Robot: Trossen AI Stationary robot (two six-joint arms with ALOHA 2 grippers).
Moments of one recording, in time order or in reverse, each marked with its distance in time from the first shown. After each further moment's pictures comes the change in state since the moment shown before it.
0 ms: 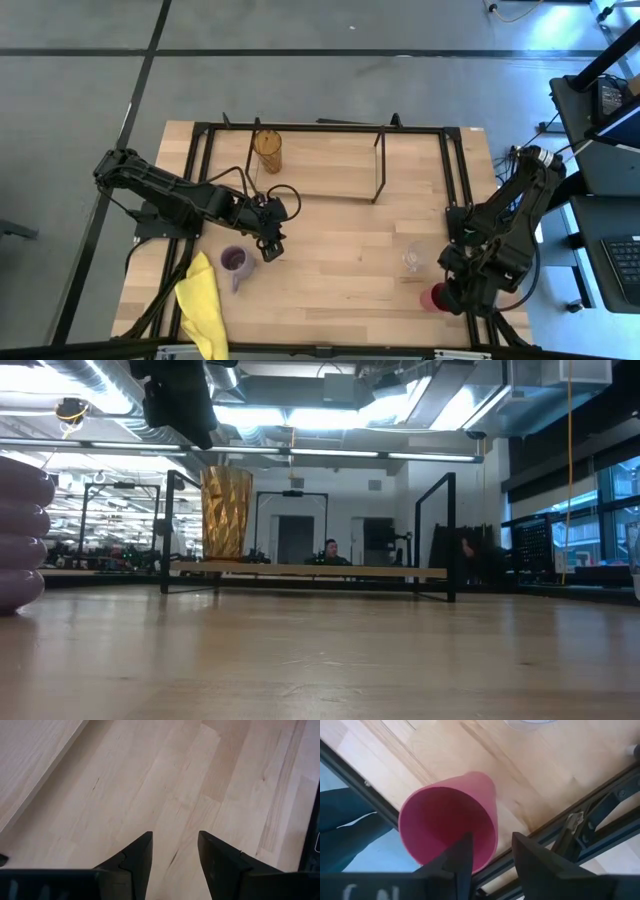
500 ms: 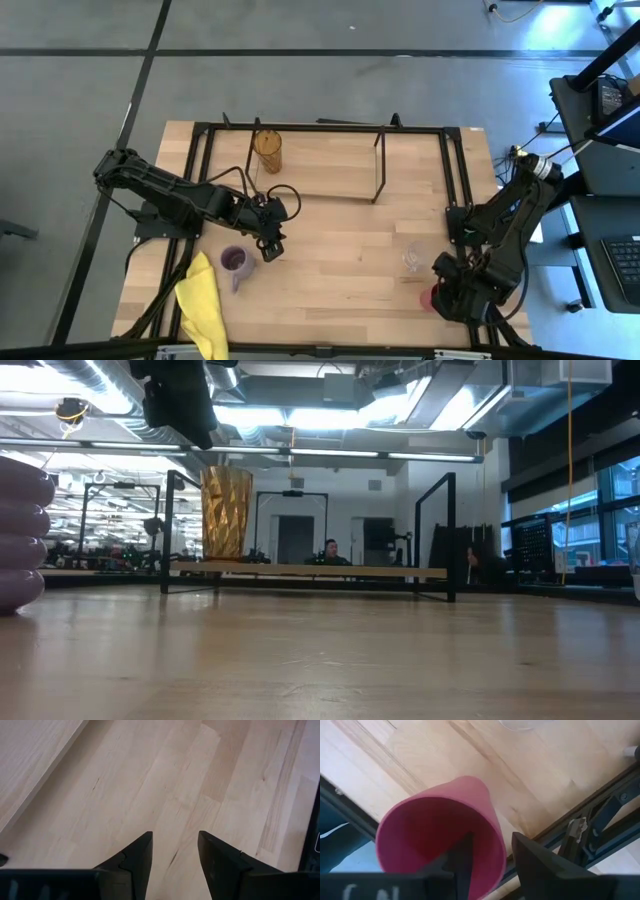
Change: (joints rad) left arm 0.000 0.000 0.000 0.000 0.000 -0.001; right arm 0.000 0.116 0.000 0.018 0.001 0.004
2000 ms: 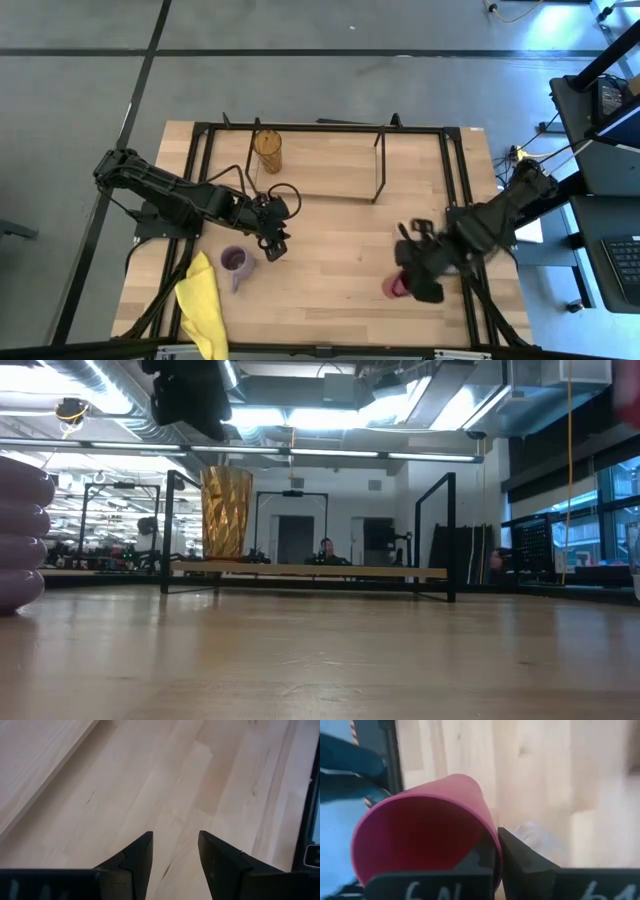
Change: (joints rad) left arm 0.000 0.000 0.000 0.064 -0.023 -0.009; right arm -0.418 0.112 0.504 -0.204 0.079 -1.152
